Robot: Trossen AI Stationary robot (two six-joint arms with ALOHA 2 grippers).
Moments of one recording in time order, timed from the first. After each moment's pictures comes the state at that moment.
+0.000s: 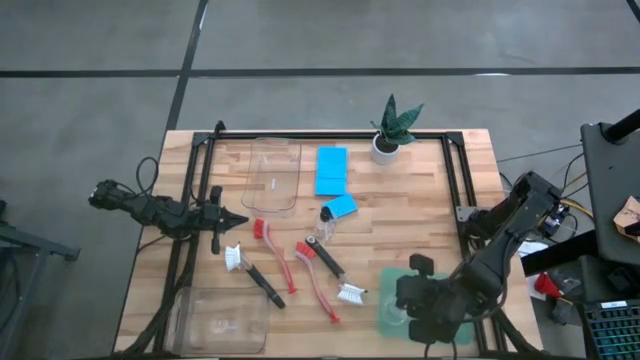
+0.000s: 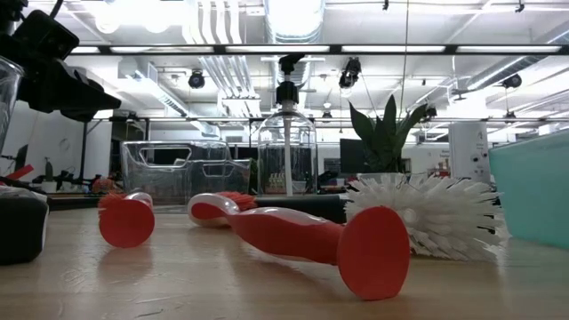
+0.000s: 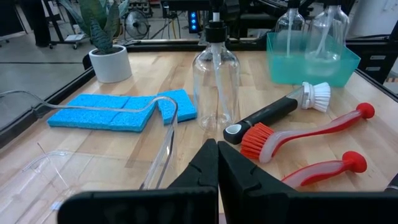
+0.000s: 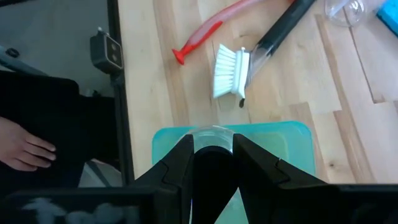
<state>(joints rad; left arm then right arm) -0.36 0.04 0.12 -0.38 -0.44 -0.08 0.83 1.57 1.47 -1.03 0.34 0.97</state>
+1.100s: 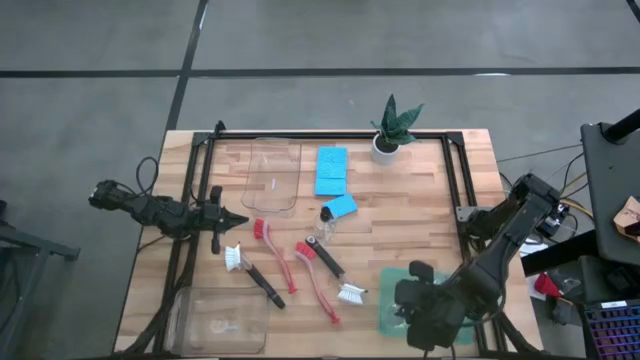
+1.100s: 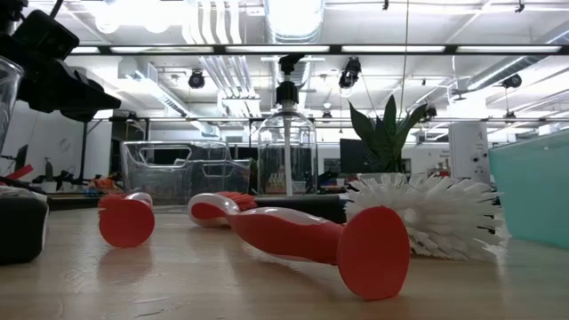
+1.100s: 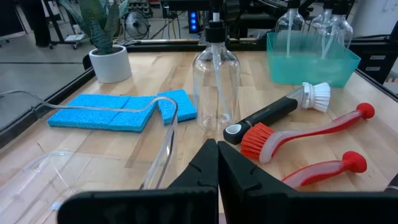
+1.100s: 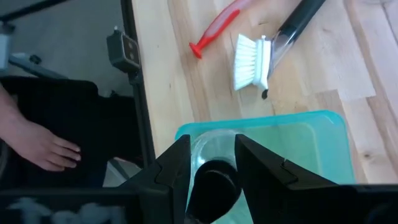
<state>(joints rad) -0.36 0.04 0.12 -0.38 -0.44 -0.08 0.83 1.59 1.47 -0.98 0.30 1.05</state>
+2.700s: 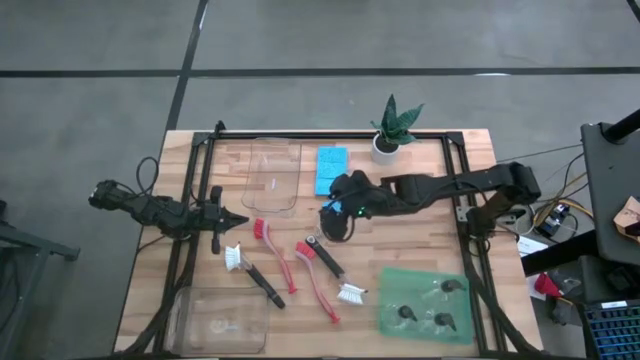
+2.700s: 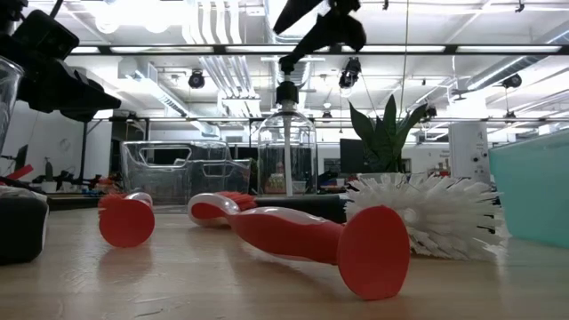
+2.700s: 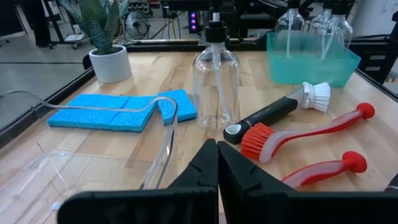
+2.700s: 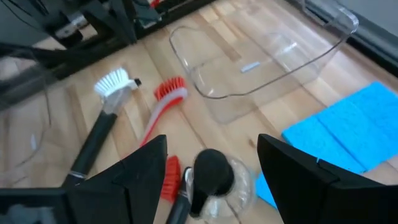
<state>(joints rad) -0.36 0.04 0.12 -0.38 -0.44 -0.08 0.11 1.64 1.47 -0.55 0.31 0.56</state>
